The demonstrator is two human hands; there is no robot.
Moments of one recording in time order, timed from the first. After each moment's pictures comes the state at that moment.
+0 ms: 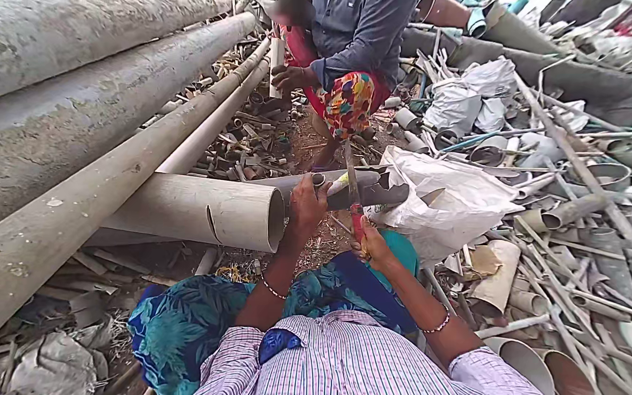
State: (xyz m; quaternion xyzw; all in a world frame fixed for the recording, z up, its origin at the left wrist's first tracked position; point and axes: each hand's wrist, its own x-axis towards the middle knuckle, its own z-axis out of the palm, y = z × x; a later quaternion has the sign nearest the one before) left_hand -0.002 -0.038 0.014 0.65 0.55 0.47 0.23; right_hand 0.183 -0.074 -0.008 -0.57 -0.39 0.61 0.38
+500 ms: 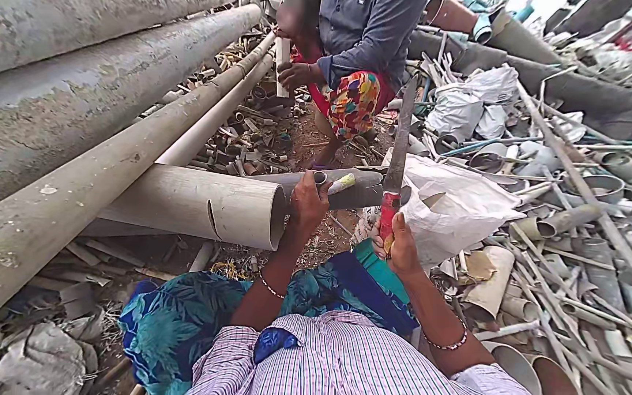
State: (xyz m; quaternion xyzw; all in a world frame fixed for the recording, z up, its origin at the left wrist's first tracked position) left_hand -0.004 -0.042 0.014 0.65 0.55 0.47 0.22; right_hand 0.191 -0.093 0.021 -0.45 -0.49 0.54 0.52
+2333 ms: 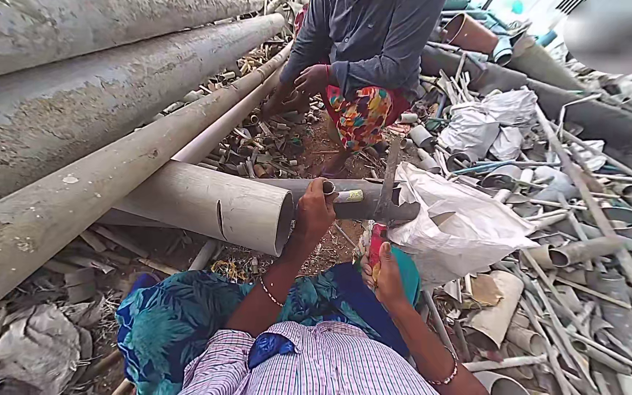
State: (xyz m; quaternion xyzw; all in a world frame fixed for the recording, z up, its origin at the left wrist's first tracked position) left_hand 0.003 -0.029 0.010 0.63 0.56 0.51 0.16; right_hand 0.179 -0.111 -0.007 -0.49 -0.46 0.56 0.49
